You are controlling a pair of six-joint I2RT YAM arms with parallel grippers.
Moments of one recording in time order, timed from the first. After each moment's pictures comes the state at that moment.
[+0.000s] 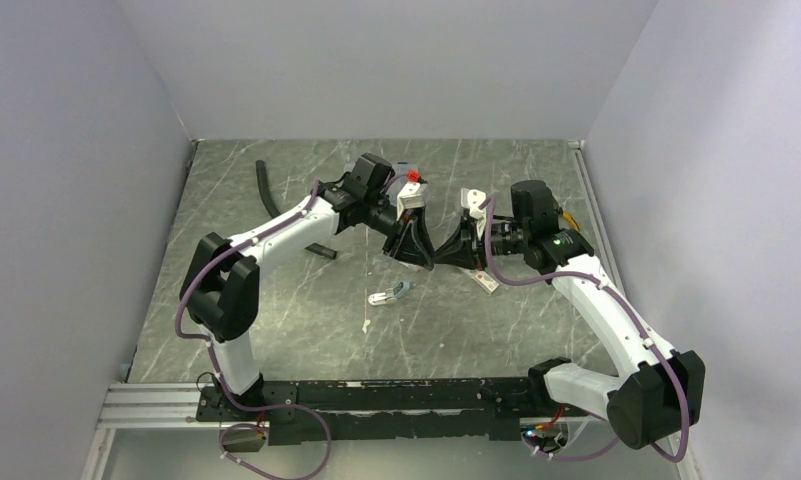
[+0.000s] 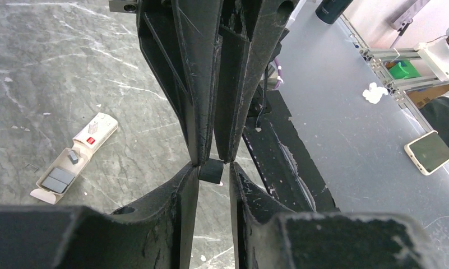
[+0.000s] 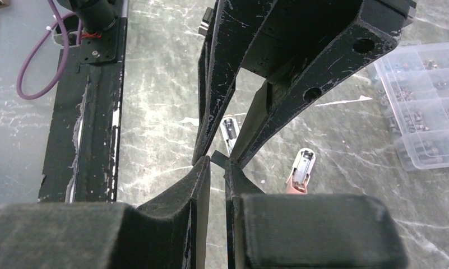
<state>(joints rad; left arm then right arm) -0.66 1.80 1.45 -0.39 1.31 0.40 0.33 1.13 0.96 -0.45 -1.06 -0.53</state>
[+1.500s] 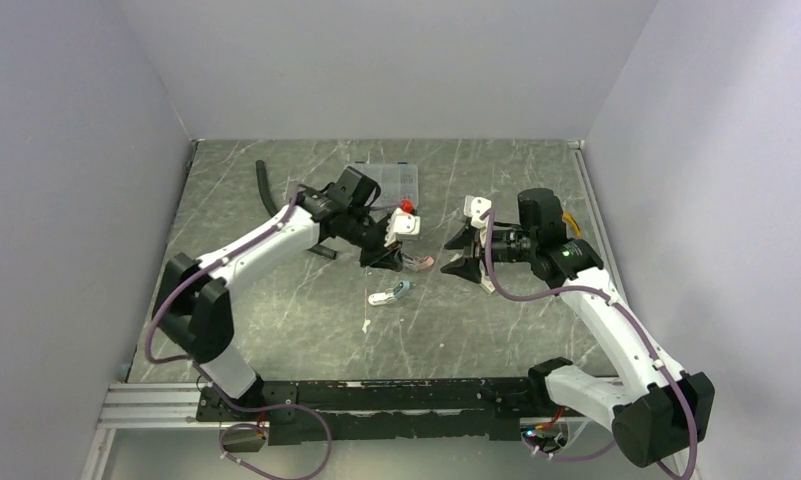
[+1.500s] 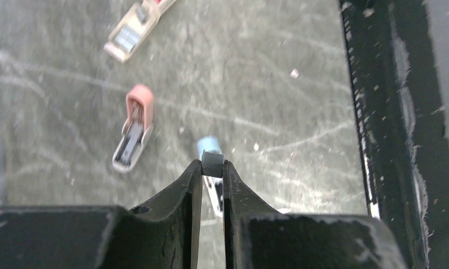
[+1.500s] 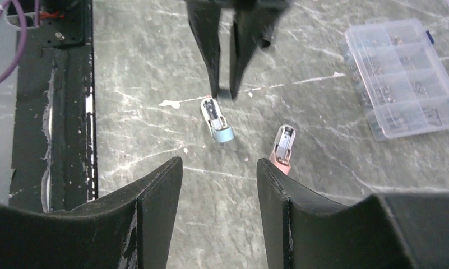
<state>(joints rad) -0.65 1.68 1.39 -0.69 0.84 0.75 0.33 1.05 0.94 -0.50 -0.95 -0.57</state>
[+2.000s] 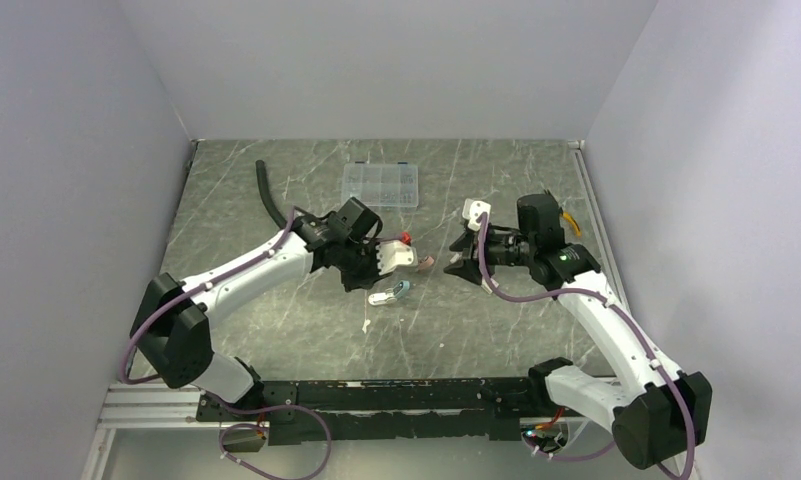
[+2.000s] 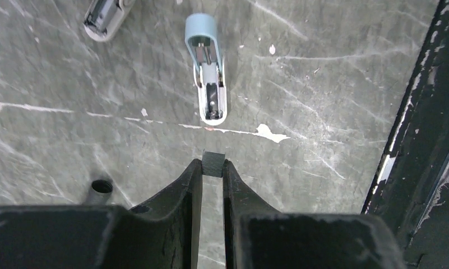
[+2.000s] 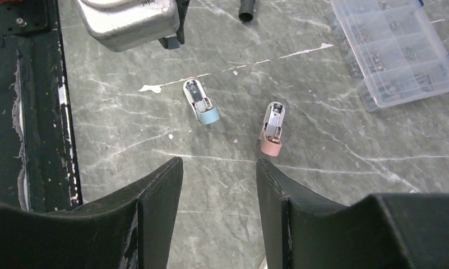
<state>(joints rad) -0.76 1.50 1.20 -0.78 0.31 0.64 0.32 1.03 0.88 -0.48 -0.84 -0.56</state>
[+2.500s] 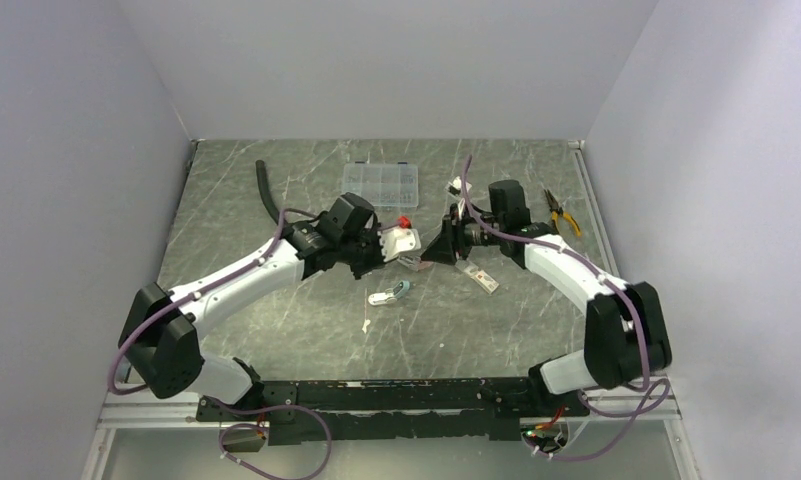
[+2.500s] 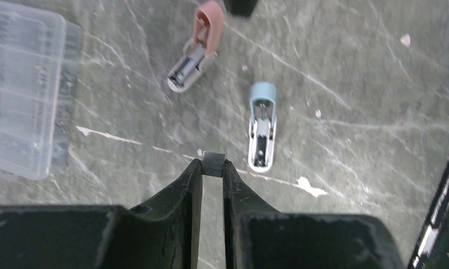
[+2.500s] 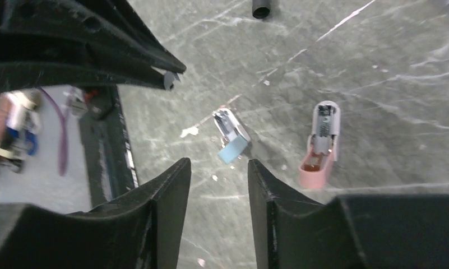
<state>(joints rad) -0.76 1.42 1.12 -0.54 0.25 0.57 0.32 1.38 0.88 -0.15 -0.93 -0.05</state>
